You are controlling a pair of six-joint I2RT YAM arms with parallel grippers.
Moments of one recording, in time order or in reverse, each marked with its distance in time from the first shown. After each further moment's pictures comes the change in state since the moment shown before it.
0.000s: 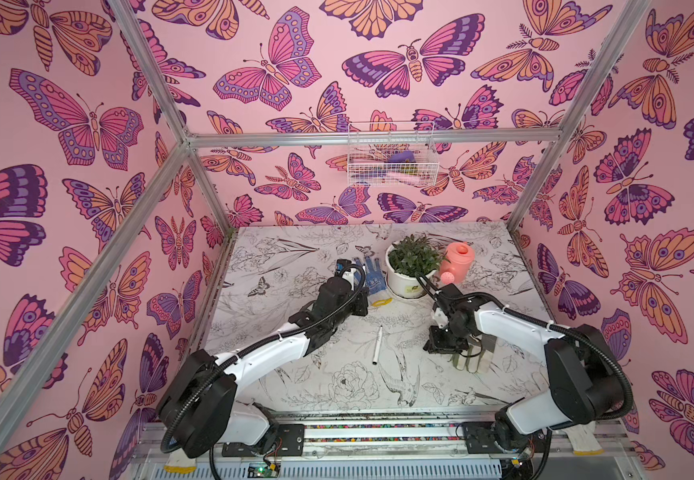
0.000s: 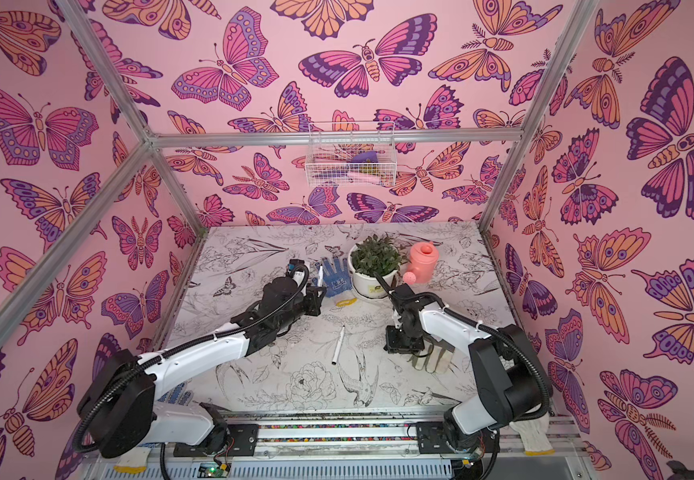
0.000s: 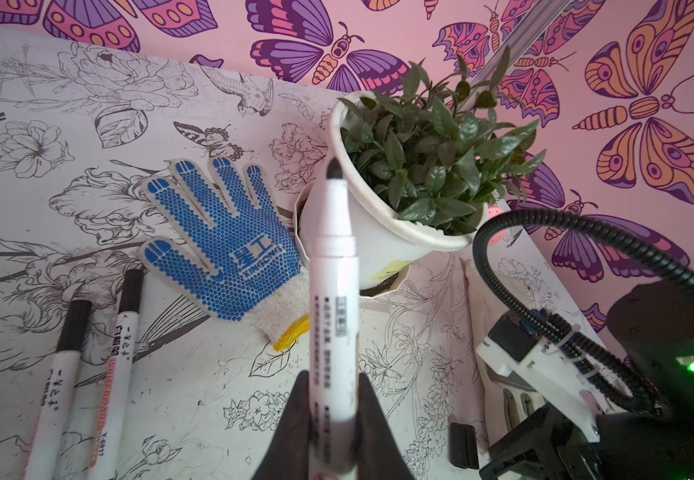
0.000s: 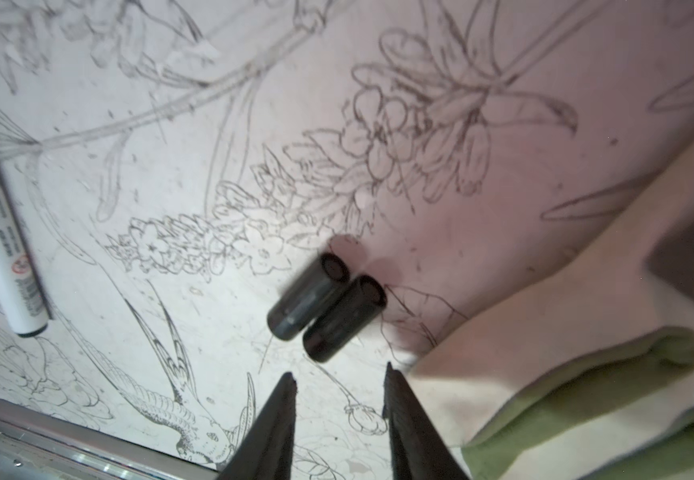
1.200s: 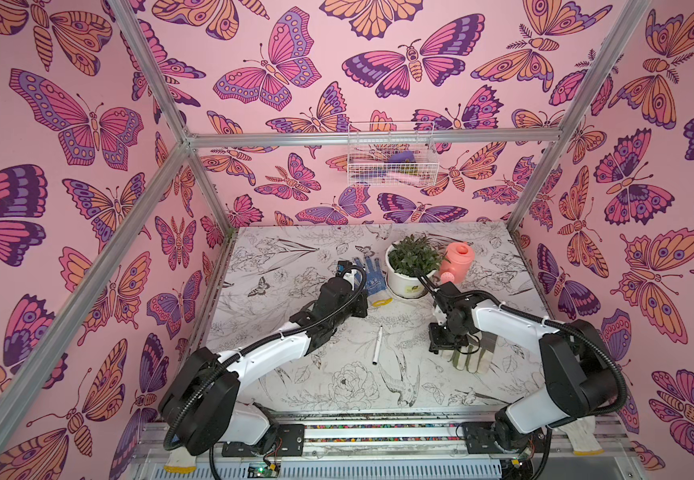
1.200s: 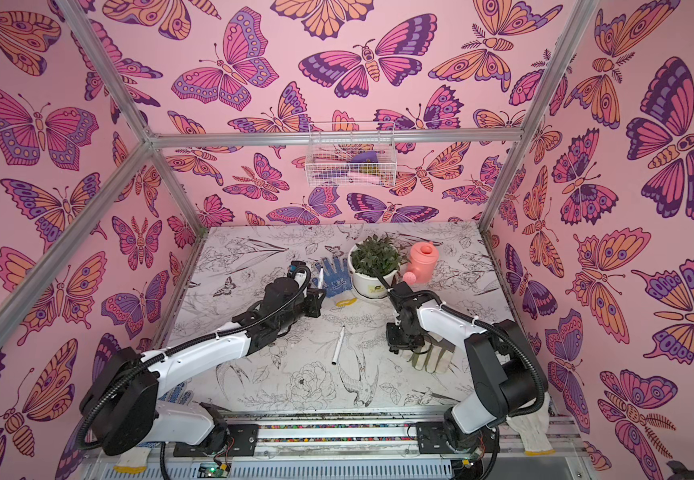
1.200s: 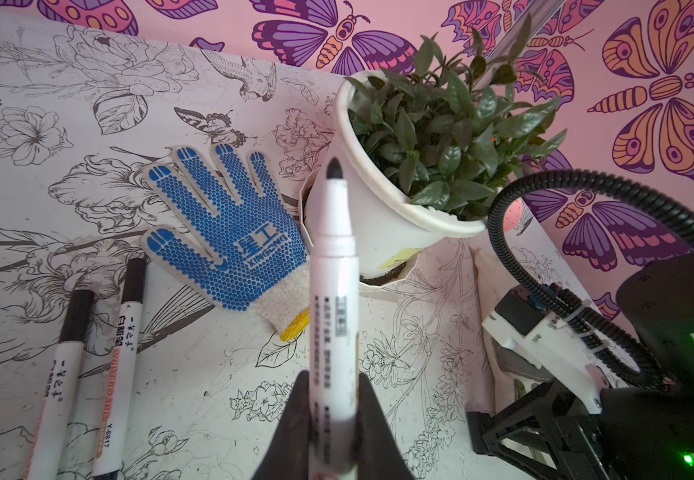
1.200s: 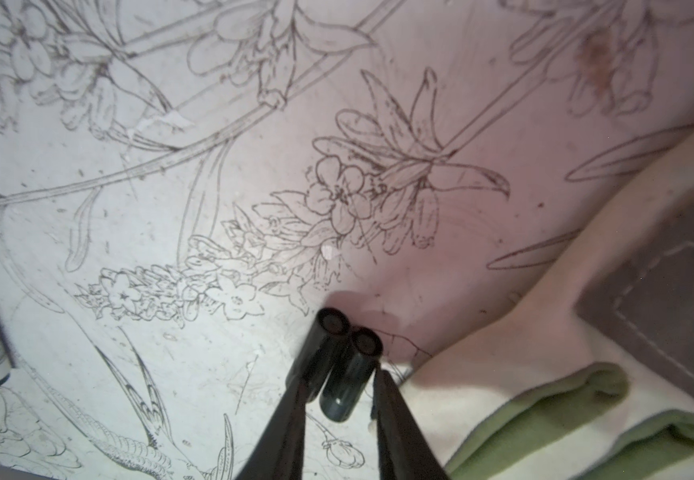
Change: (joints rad) left arm 0.005 0.016 0.000 -0.007 0.016 0.010; right arm -0.005 0.030 0.010 0.024 0.079 0.002
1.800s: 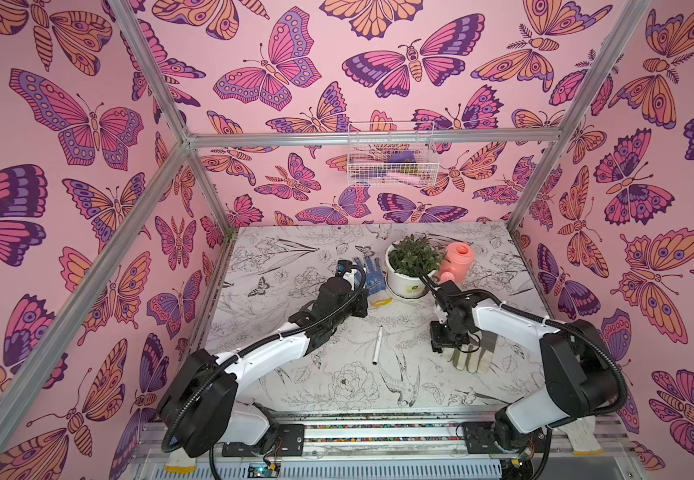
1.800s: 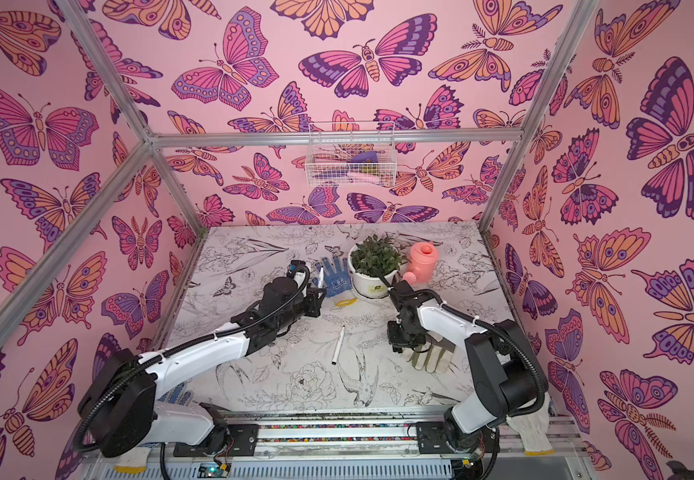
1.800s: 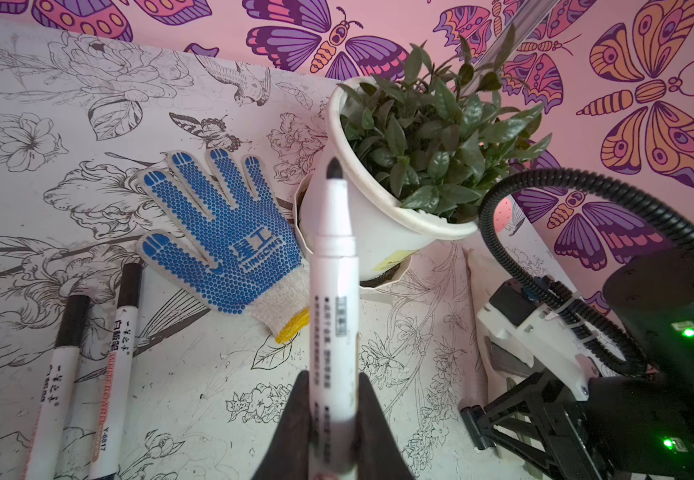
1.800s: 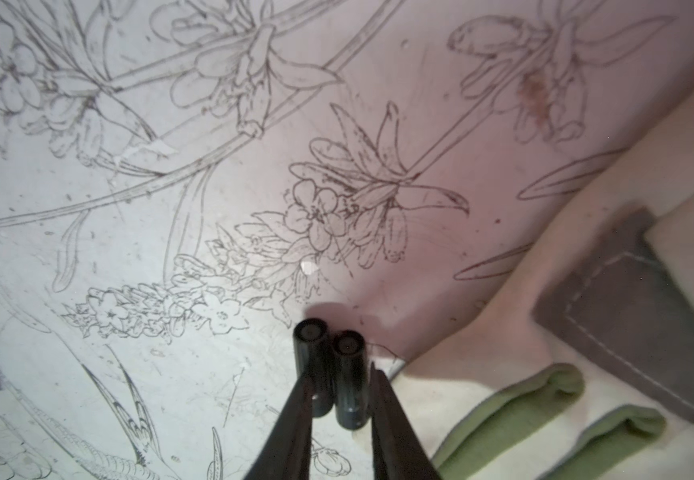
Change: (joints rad) left arm 0.000 -0.004 0.001 0.000 0.012 0.003; right arm -0.007 -0.021 0.004 -0.003 0.045 0.003
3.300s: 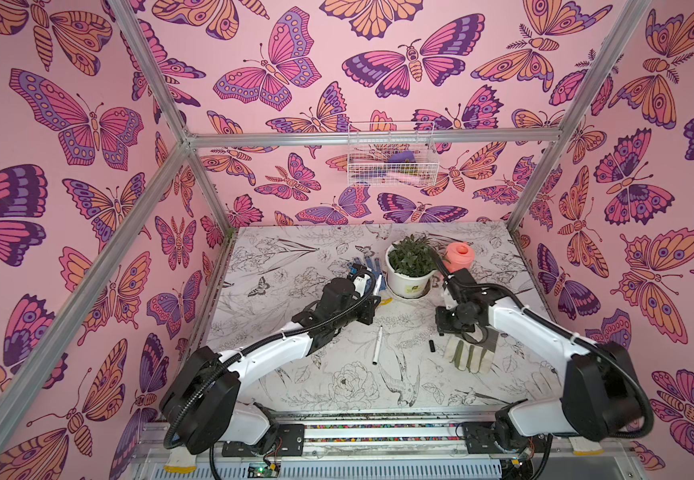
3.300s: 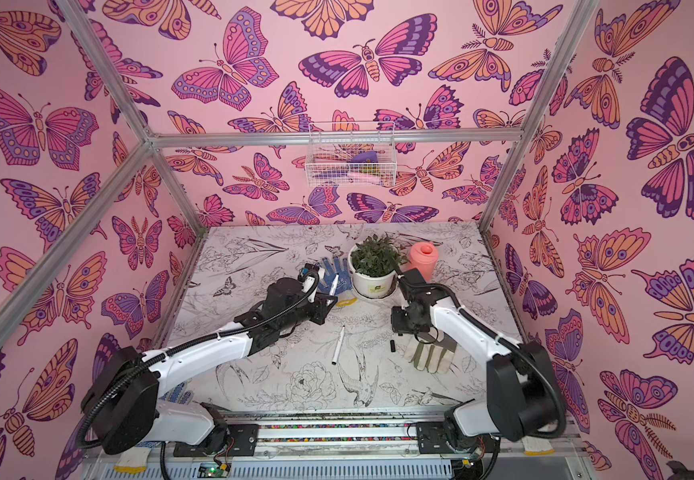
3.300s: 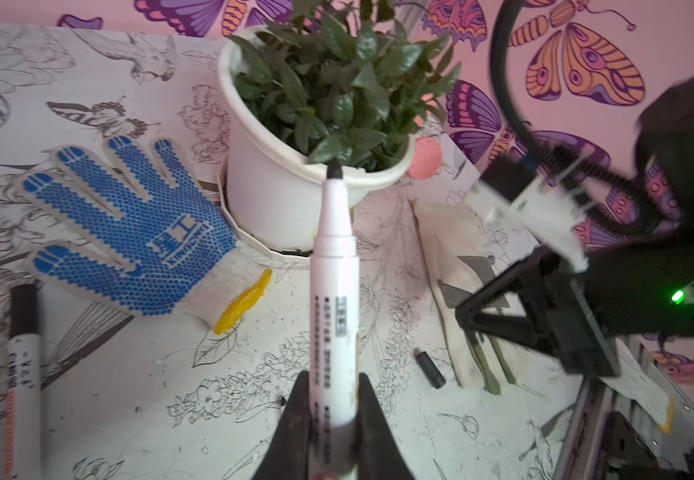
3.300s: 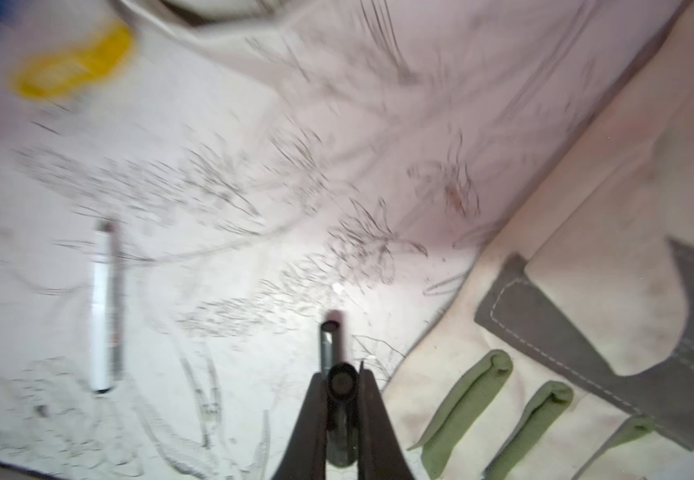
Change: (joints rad) left arm -0.036 0.010 0.011 0.006 0.198 0.114; right arm -0.039 -0.176 0.109 -0.002 -0.034 0.000
